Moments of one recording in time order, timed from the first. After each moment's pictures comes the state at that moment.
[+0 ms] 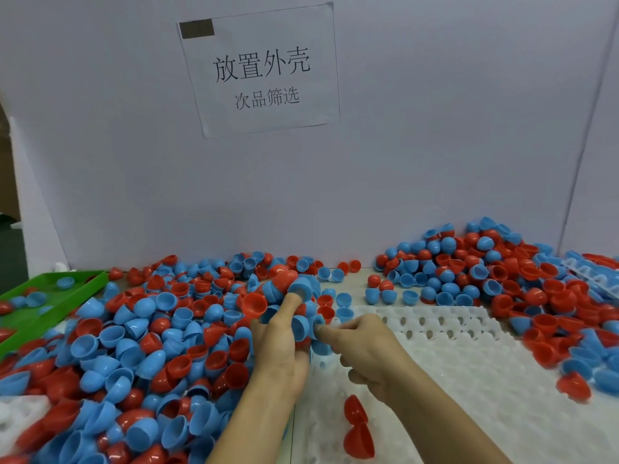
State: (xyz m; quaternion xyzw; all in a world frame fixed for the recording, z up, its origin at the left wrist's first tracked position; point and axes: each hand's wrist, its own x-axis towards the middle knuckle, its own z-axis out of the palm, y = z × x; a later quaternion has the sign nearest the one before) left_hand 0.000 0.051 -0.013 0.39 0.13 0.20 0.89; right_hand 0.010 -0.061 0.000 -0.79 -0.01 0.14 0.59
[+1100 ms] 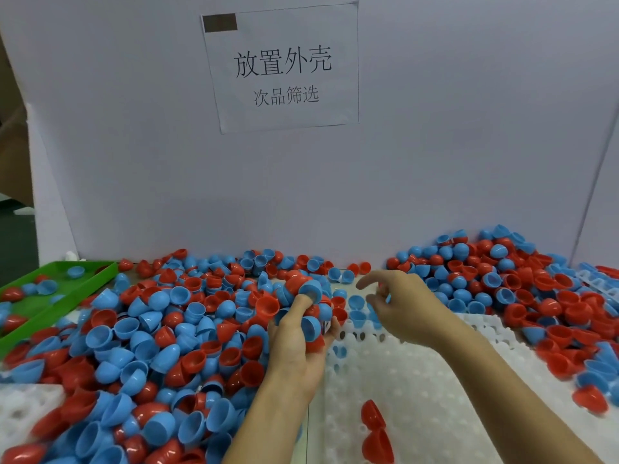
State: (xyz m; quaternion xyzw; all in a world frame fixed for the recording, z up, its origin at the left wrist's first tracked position) left_hand -0.003 0.056 -0.008 0.30 0.14 0.12 0.94; right_hand 0.065 -0.092 0.025 -0.94 -0.21 -0.06 0.27
